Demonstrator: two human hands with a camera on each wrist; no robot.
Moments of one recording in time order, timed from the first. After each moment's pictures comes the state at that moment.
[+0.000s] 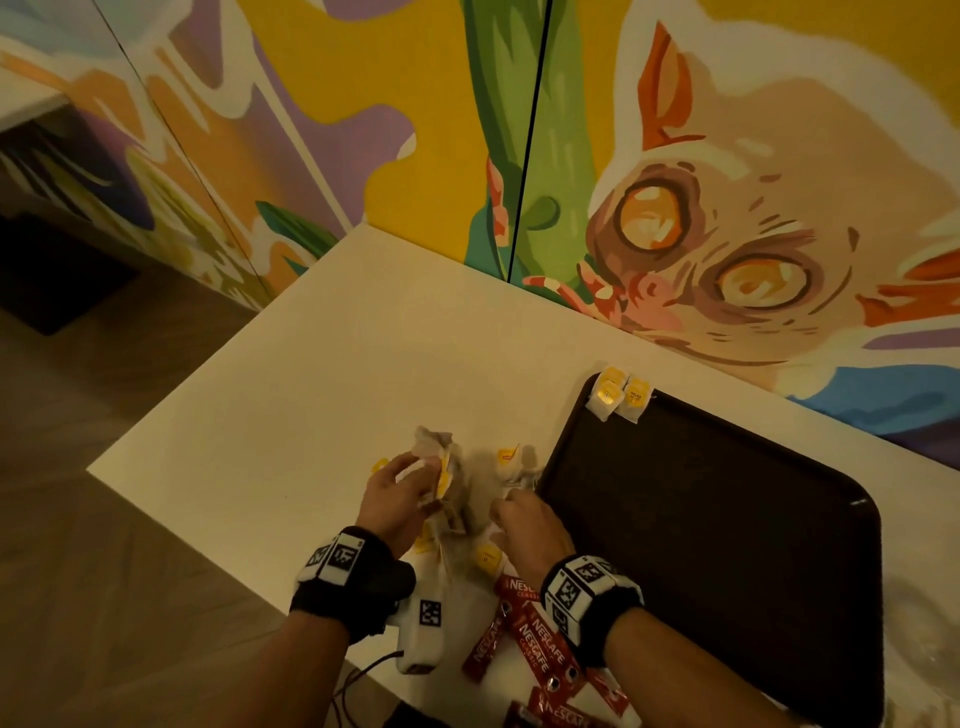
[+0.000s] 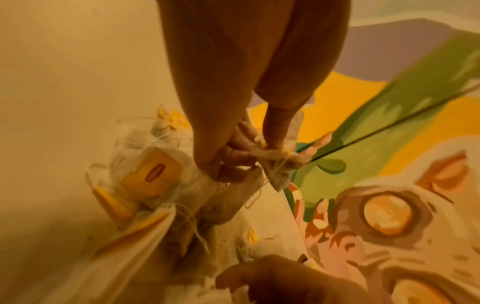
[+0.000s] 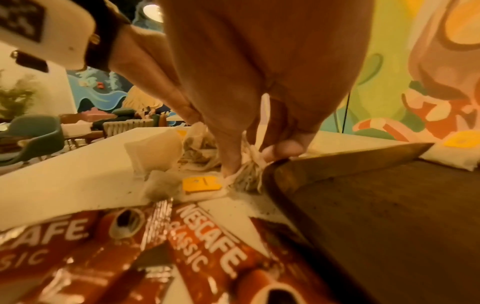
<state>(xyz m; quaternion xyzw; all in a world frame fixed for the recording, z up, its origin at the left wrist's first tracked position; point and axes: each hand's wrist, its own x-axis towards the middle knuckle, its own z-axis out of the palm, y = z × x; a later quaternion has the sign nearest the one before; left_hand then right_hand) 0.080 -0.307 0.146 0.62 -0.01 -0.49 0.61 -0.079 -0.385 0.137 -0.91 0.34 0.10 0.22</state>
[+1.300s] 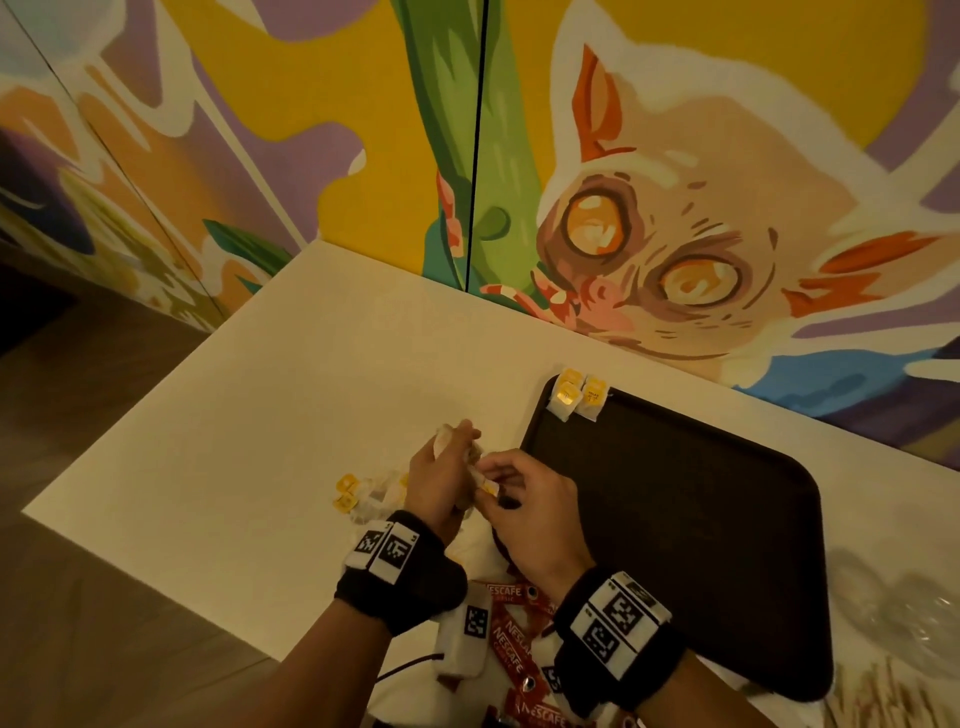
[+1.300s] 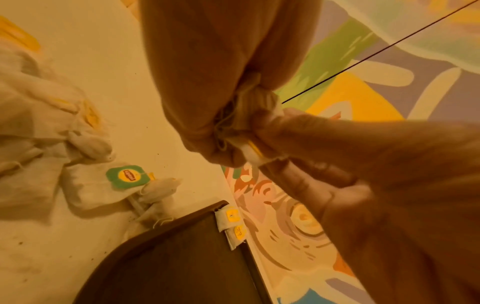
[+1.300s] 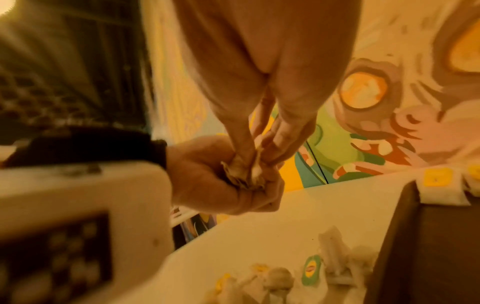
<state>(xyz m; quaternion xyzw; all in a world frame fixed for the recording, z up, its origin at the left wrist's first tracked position) 0.020 -0.366 0.196 0.60 -0.06 -0.51 0.61 -0.097 -0.382 0.208 -0.73 0.42 -0.28 0.46</state>
